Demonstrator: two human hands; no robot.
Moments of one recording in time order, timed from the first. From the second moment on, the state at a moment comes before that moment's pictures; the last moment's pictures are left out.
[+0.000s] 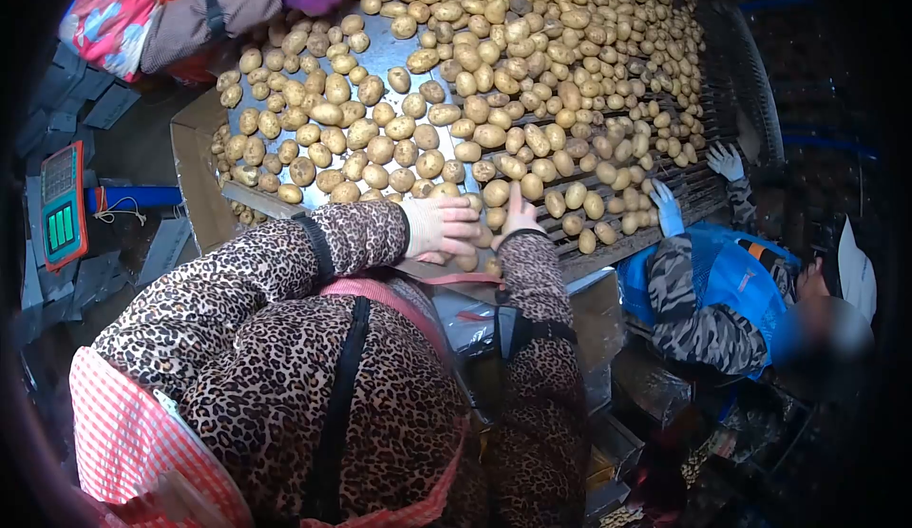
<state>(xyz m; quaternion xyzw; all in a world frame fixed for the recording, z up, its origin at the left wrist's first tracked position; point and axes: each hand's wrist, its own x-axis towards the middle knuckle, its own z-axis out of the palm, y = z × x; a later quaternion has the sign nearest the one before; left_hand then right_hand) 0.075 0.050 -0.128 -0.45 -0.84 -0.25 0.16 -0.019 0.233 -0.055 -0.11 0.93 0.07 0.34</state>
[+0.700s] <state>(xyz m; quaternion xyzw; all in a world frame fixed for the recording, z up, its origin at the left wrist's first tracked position) 0.231 -0.114 -0.047 -0.04 -0.98 -0.15 0.14 0.057 0.147 -0.027 -0.44 0.85 -0.12 0.26</state>
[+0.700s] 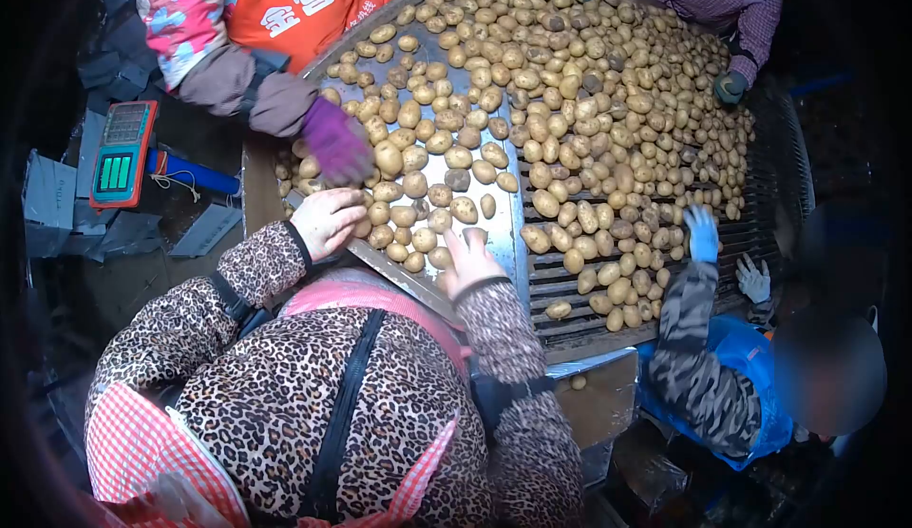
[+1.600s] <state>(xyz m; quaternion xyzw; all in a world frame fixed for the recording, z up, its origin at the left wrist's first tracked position) 0.018 -0.102 -0.053 0.02 -0.96 -0.17 0.23 0.071 0.177 -0.078 -0.43 0.88 0.12 0.16</state>
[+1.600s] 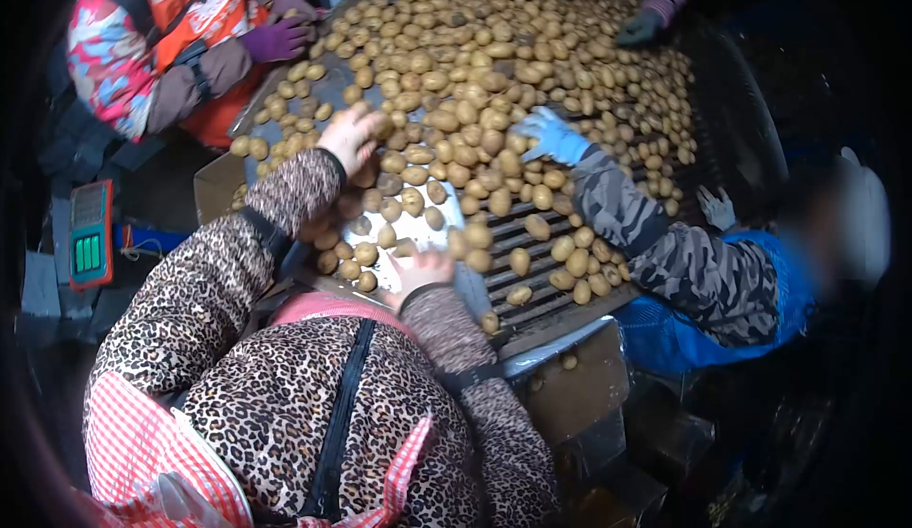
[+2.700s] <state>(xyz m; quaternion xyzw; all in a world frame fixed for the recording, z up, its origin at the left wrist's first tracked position) 0.140 -0.050 -0.083 0.23 -0.37 -0.89 -0.11 0.023 0.186 -0.044 -0.47 0.87 0.10 0.15</state>
